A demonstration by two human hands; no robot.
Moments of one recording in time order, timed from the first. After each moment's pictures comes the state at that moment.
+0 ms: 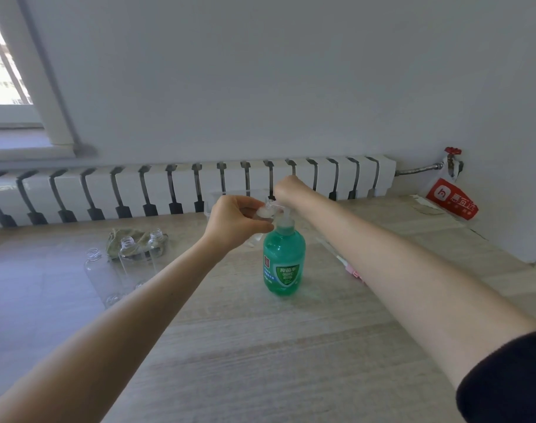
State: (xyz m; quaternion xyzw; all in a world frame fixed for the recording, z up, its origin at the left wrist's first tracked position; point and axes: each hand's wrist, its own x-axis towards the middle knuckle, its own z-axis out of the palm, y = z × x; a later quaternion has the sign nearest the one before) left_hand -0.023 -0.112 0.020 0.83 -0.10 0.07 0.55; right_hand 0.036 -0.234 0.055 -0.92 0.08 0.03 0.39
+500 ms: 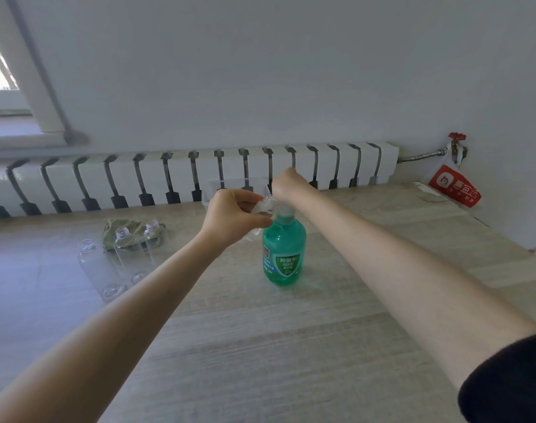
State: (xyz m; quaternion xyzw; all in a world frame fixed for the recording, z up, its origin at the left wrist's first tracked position) left_hand -0.019 -0.111 0.009 0.84 -0.09 0.08 0.53; right_hand 0.032 -0.231 0.045 -0.92 0.10 0.04 0.38
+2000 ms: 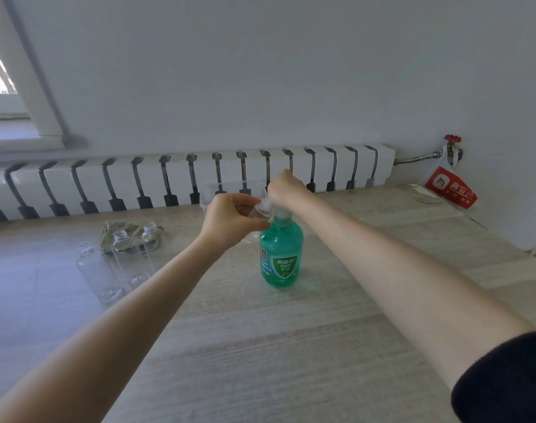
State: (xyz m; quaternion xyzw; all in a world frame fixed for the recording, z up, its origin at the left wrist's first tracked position) left_hand -0.020 -0.111 0.005 0.84 -0.09 0.07 0.54; right_hand 0.030 -0.229 0.044 -0.92 0.09 0.02 0.38
